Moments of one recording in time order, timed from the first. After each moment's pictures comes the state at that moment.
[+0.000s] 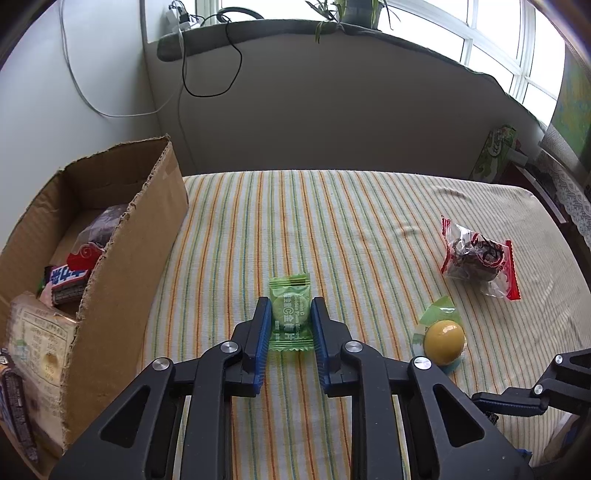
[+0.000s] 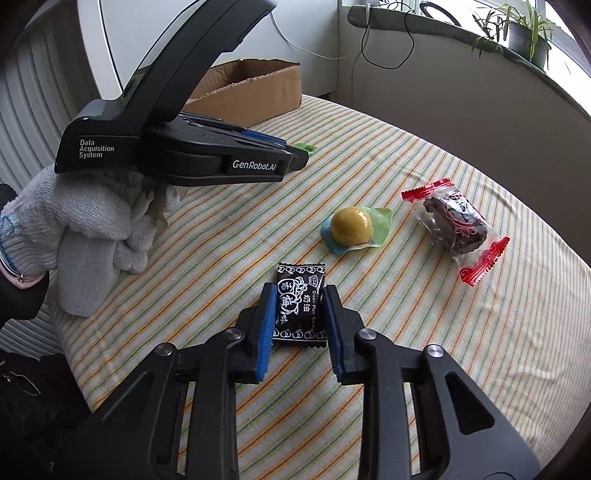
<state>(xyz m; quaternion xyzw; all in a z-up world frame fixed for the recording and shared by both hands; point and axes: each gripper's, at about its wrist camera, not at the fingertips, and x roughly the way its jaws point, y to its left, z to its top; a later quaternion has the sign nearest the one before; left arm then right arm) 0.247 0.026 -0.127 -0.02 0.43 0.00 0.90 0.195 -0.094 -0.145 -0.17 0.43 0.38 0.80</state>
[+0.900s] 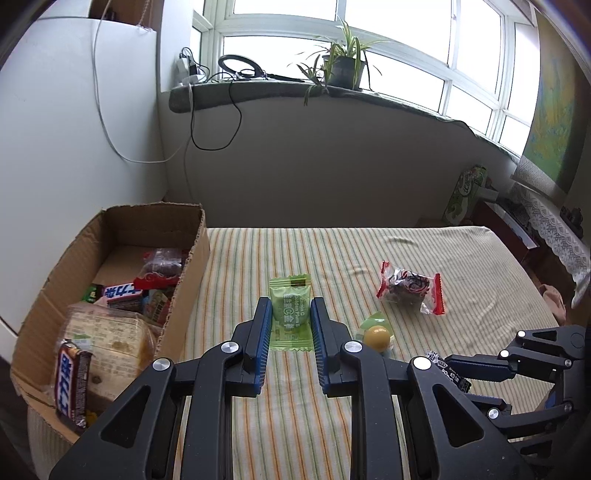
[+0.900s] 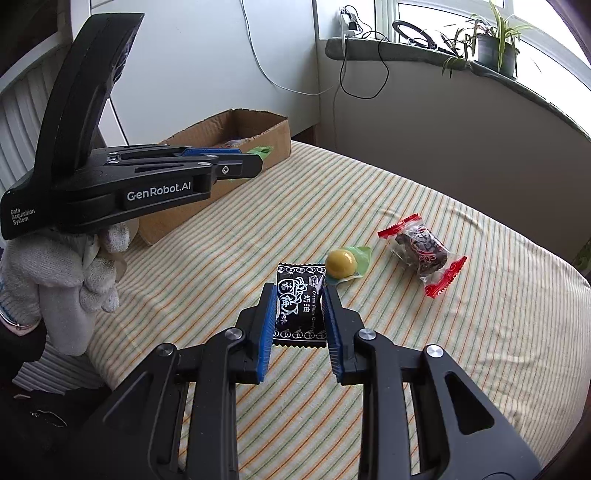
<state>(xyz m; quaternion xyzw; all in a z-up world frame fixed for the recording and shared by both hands) 0.183 0.037 -0.054 -0.04 0.35 -0.02 0.94 0.171 -0.117 -0.081 -0.12 0.40 0.36 0.83</state>
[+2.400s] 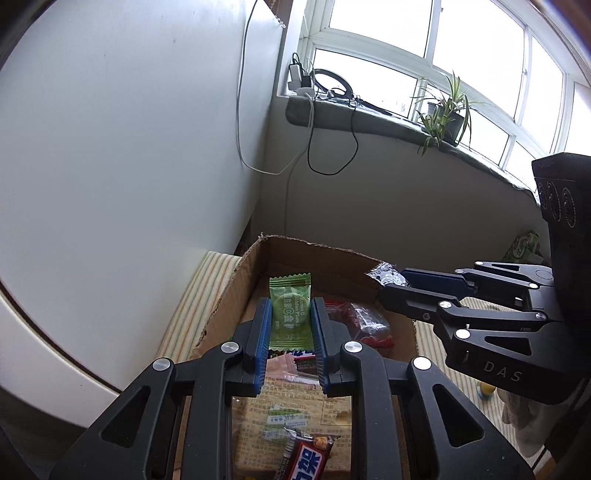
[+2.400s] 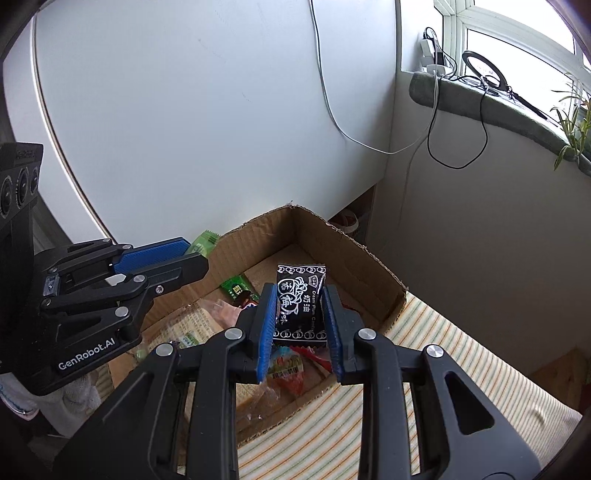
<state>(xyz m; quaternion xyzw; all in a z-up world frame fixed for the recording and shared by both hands) 0.193 0.215 -0.043 -0.11 0.33 0.07 0.93 0.296 0.127 -0.060 -0.15 0.38 0.42 0.81</state>
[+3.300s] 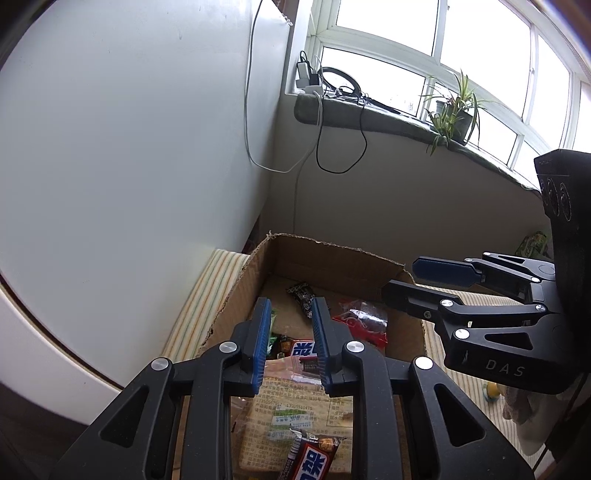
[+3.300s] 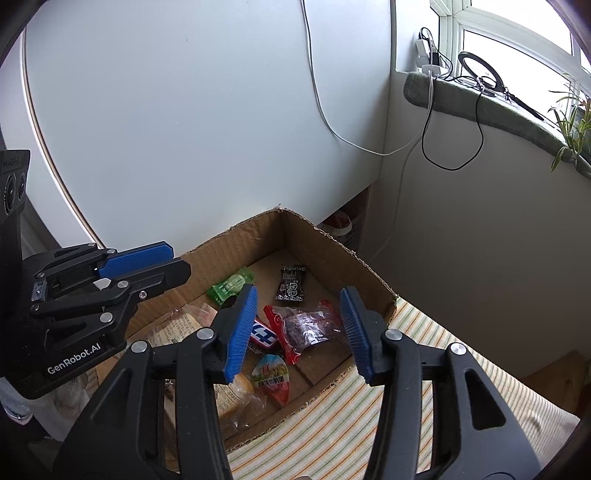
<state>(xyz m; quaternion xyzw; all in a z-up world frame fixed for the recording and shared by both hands) 0.192 0.214 -0.043 -0.11 0.33 0.09 0.93 0.299 0.116 -0.054 -0.15 0.37 0.42 0.82</state>
